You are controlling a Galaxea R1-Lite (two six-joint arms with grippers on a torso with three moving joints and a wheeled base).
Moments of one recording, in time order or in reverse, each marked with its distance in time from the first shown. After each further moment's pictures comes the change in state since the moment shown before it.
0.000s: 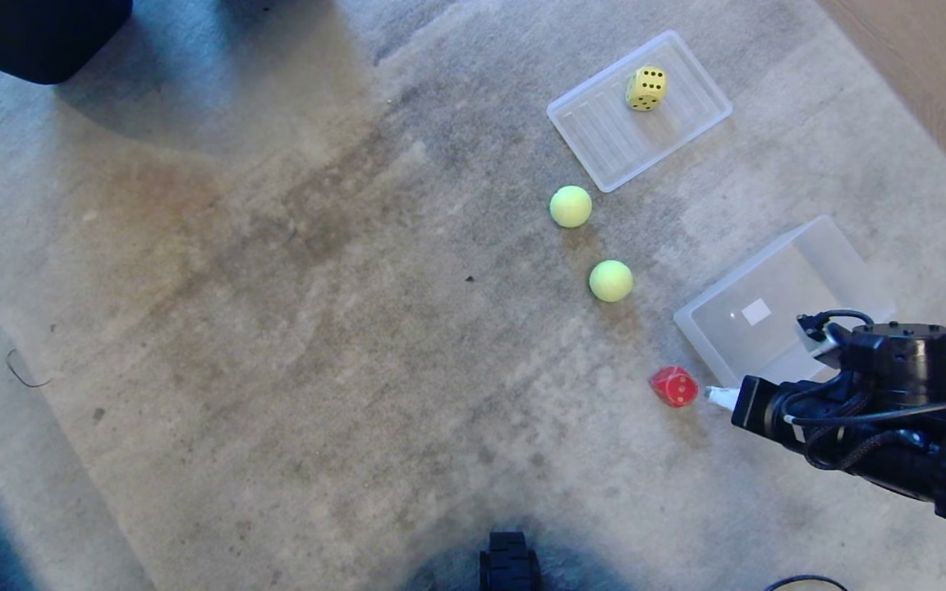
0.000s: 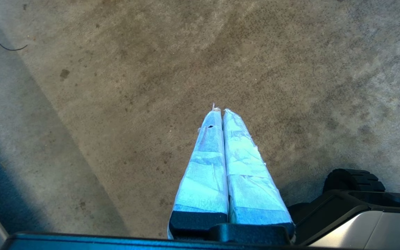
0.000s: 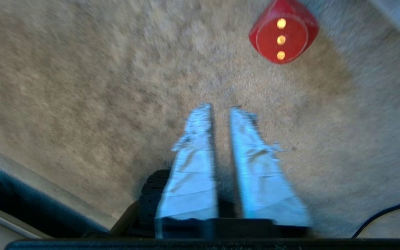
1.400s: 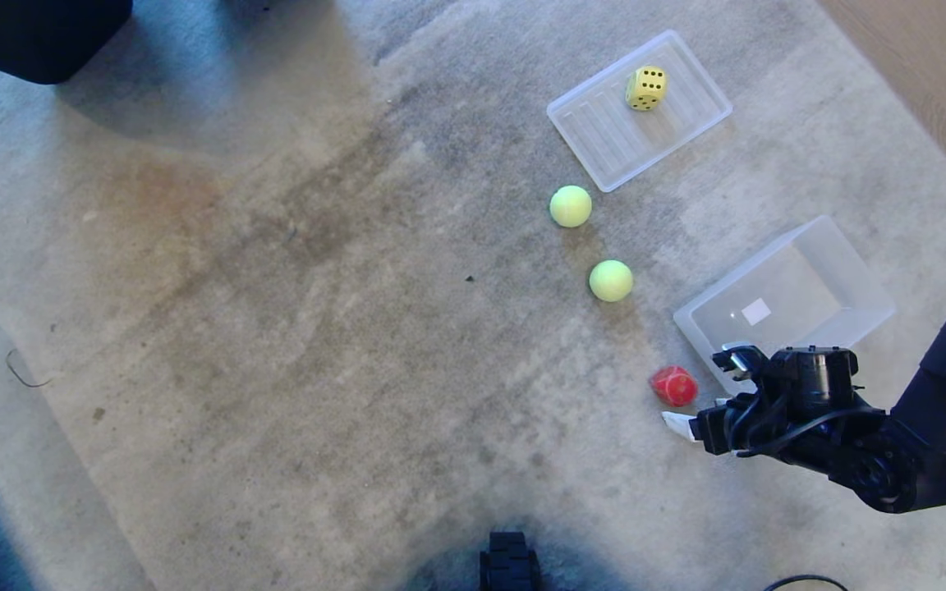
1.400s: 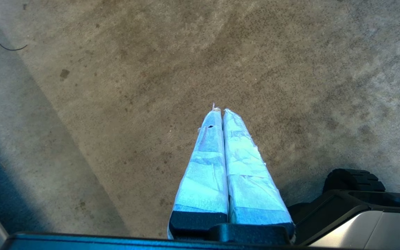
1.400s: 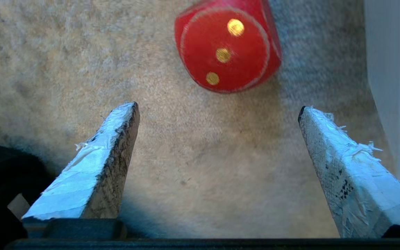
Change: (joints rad) left arm 0.000 0.000 0.000 0.000 0.000 0.000; right arm -0.127 0.414 -0.158 -0.140 0.073 -0.632
